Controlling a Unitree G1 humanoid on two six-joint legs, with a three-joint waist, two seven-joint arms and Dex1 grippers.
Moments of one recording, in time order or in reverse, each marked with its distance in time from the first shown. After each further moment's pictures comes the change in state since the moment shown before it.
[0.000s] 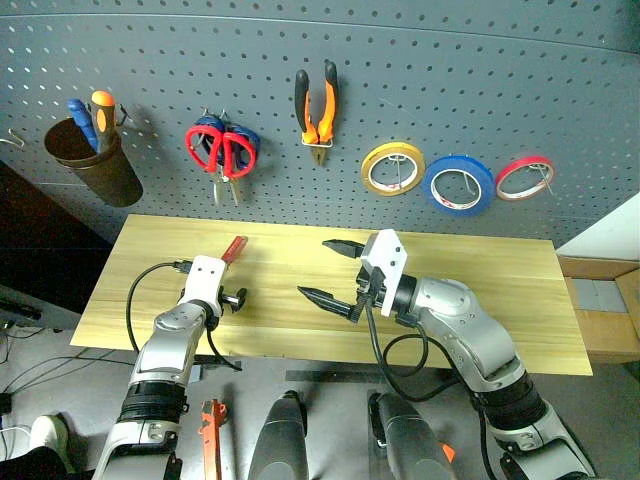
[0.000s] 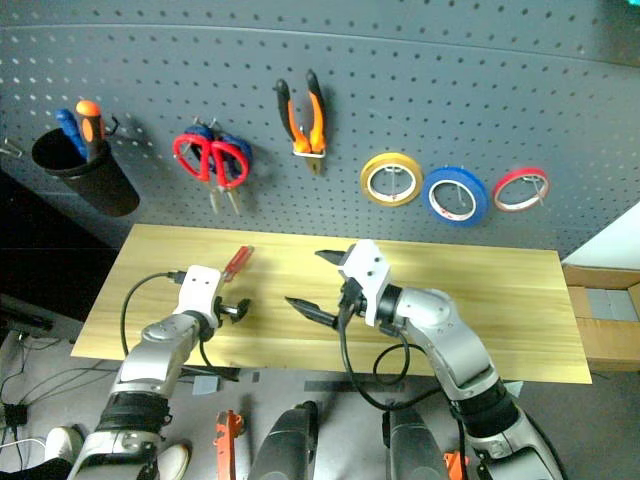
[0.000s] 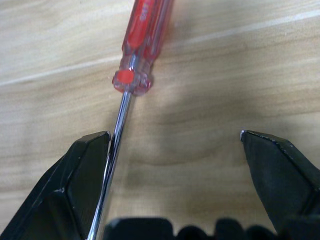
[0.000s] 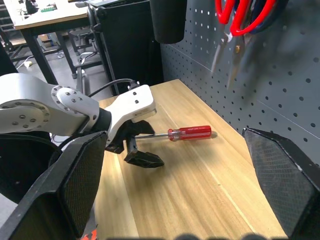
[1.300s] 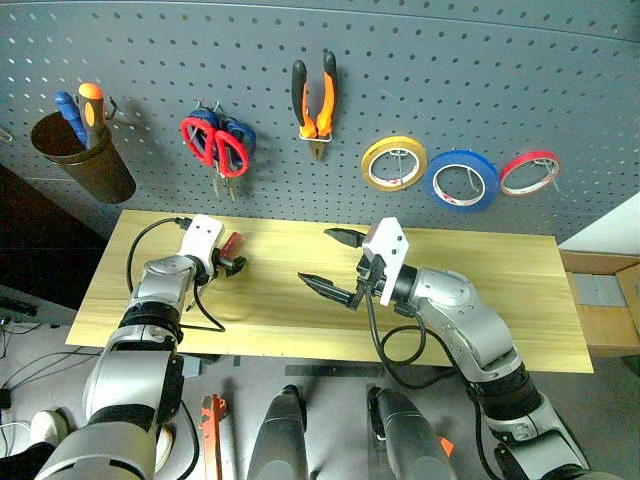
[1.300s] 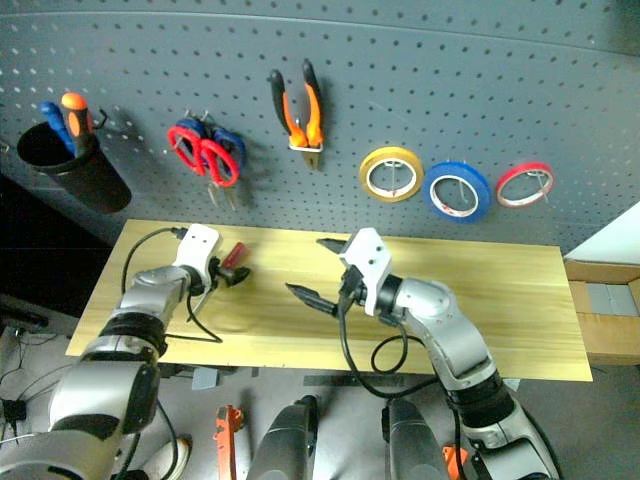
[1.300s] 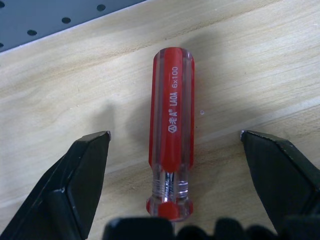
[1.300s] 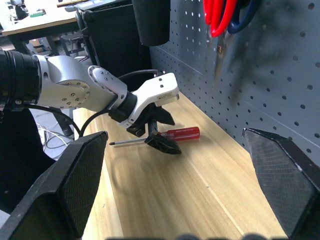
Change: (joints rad) left arm -0.513 0.098 -0.062 0.813 0.089 -0.368 -0.244; right arm -0.035 0.012 -0.023 0.036 -0.003 -0.006 -0.007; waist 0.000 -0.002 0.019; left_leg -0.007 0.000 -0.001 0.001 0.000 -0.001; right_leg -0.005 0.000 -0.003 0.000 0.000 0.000
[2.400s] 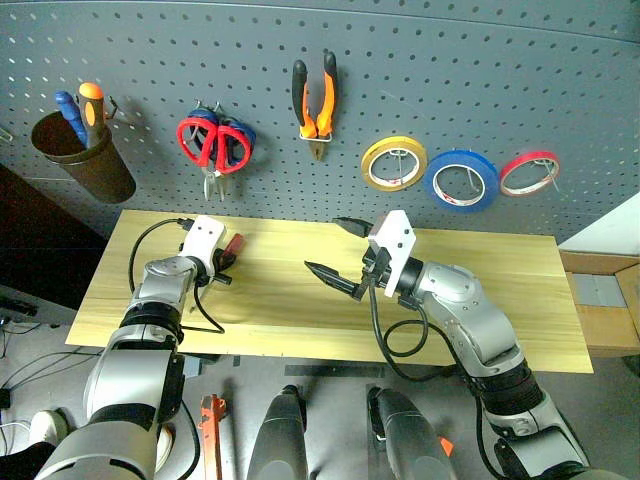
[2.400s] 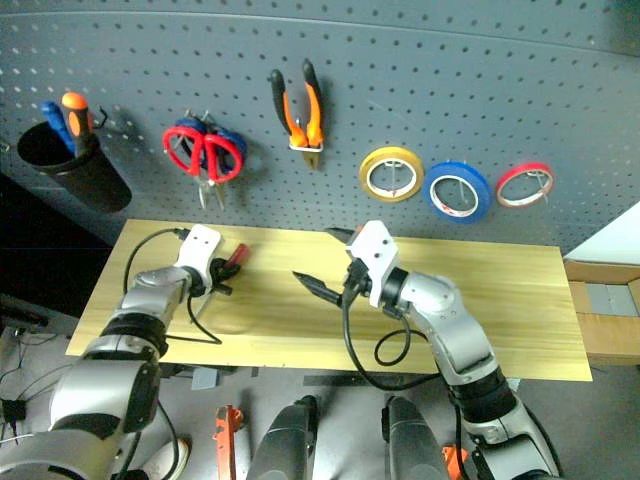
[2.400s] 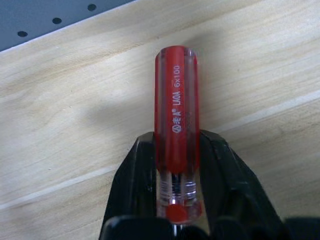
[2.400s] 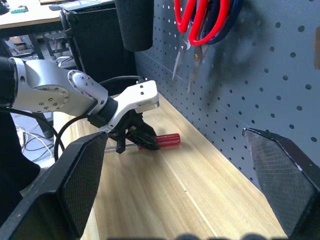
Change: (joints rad) left arm 0.000 -0.003 -0.001 0.011 0.005 -0.015 -0.011; right arm -0.012 0.001 -0.026 0.018 -0.035 -0.043 -0.014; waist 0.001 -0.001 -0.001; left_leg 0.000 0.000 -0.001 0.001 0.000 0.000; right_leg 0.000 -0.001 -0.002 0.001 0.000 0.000
